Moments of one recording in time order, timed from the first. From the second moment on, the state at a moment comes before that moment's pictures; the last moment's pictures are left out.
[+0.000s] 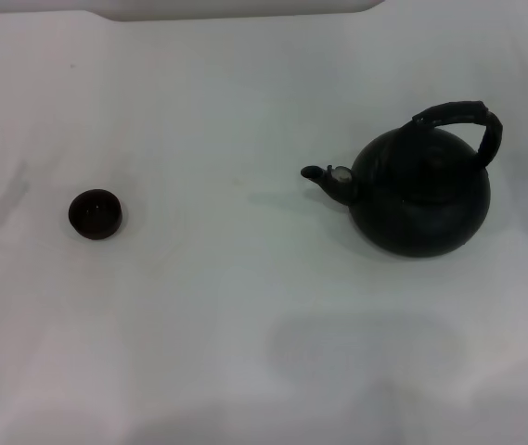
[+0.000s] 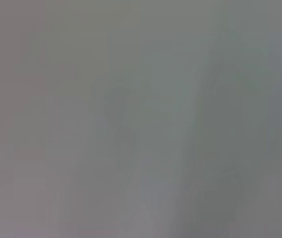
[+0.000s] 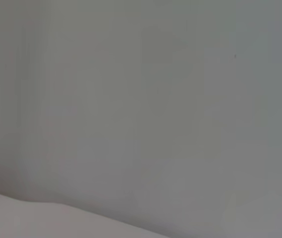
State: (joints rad) left arm -0.11 -2.10 0.69 0.48 -1.96 -1.35 2.30; right arm 0.38 2.01 2.18 0.21 -0.71 0.95 -2.87
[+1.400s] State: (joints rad) left arm 0.32 -2.08 1.75 1.47 -1.52 -0.35 1.20; right arm 0.38 2.01 2.19 0.21 -0.71 0.89 -2.87
